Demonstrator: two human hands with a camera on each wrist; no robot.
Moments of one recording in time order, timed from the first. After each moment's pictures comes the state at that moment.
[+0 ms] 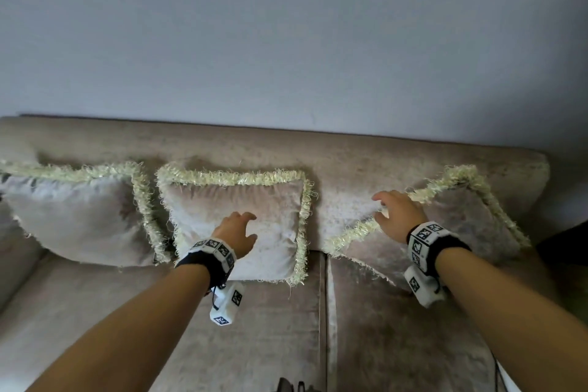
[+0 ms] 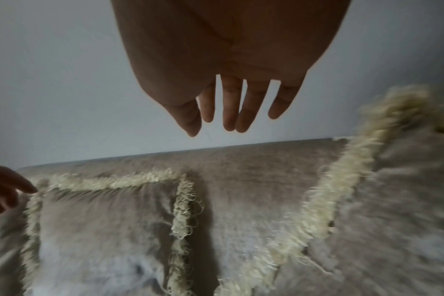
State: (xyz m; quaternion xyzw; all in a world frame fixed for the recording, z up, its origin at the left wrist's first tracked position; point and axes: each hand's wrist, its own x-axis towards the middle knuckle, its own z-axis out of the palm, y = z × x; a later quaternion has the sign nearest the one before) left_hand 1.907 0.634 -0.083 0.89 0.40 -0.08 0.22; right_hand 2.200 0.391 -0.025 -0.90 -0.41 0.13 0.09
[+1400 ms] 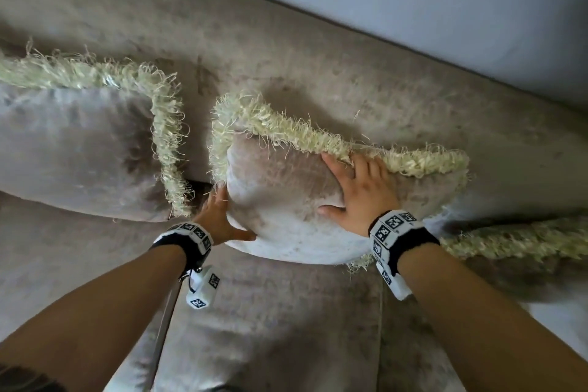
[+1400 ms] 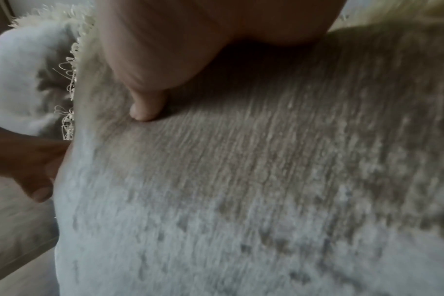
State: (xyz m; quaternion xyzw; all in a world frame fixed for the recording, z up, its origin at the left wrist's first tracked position) left_hand 1.772 0.897 -0.383 0.75 0.46 -0.10 0.47; right_hand 2.034 0.740 -0.222 -0.79 -0.60 0.05 -0.13
